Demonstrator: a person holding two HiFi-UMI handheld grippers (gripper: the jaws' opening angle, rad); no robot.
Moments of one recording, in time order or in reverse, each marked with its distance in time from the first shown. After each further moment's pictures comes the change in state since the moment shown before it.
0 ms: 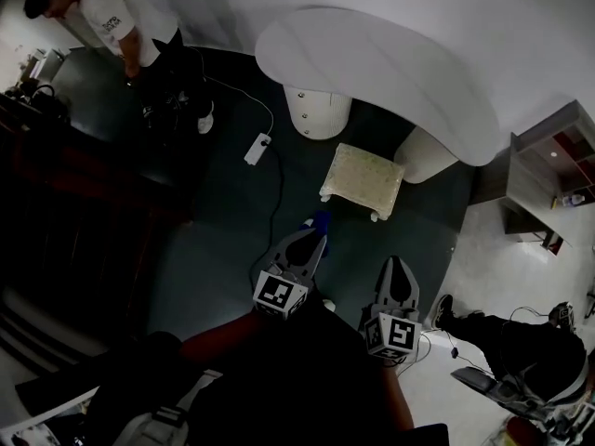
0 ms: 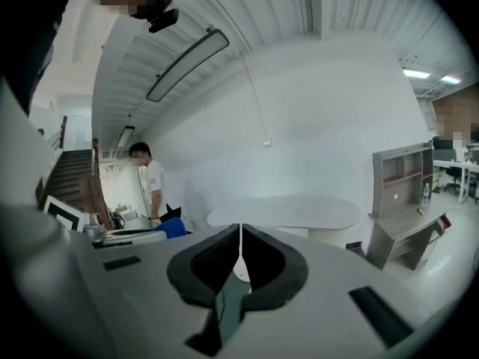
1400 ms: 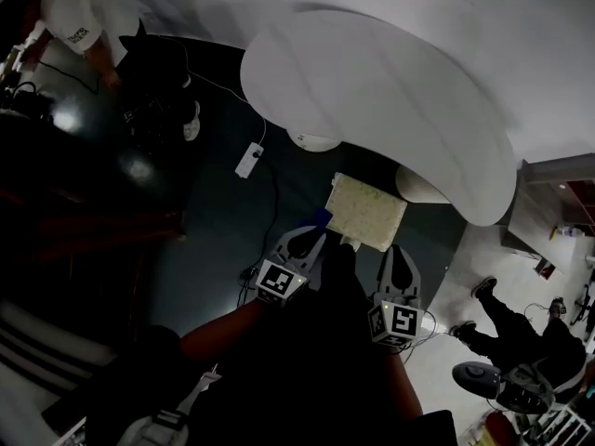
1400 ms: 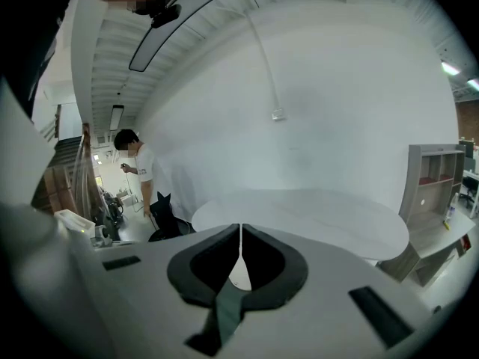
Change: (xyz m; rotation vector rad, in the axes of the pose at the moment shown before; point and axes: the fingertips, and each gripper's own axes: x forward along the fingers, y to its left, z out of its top) left arm 0.229 0.193 -0.002 -0.093 0.126 -0.065; right arm 0.312 -0.036 0.044 -0.050 0.147 0.020
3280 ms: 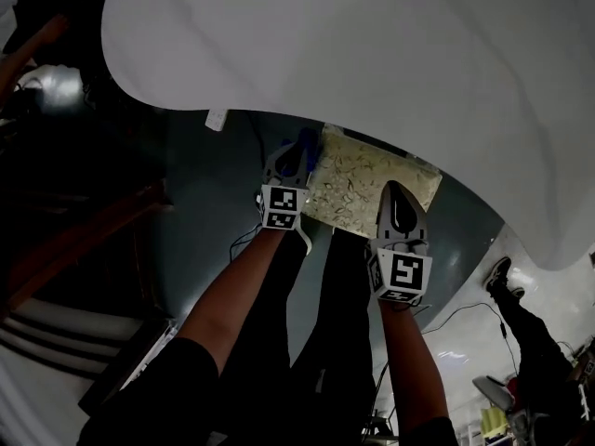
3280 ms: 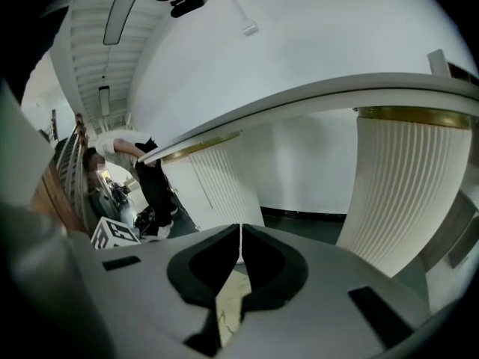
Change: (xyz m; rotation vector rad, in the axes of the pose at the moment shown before) left arm 0.293 0.210 -0.334 0.173 0.413 0.340; right arm 0.283 -0.154 -0.280 0.048 0.186 0.092
